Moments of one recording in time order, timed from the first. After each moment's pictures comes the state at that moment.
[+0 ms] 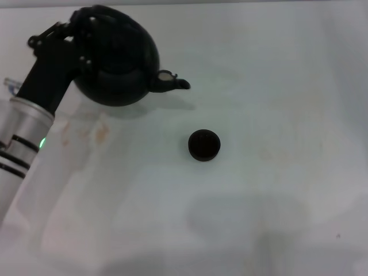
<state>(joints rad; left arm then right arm) -0.51 -2.09 0.03 -0.23 1.59 1.38 0.00 0.43 2.01 -0.91 -0.17 2.75 0.91 -2.42</state>
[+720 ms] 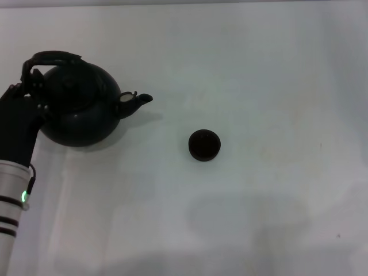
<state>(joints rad) -0.29 -2.10 -0.03 -0.42 1.45 1.42 0.00 0.46 2.00 -0.89 -0.20 2.75 0.84 -2.42</state>
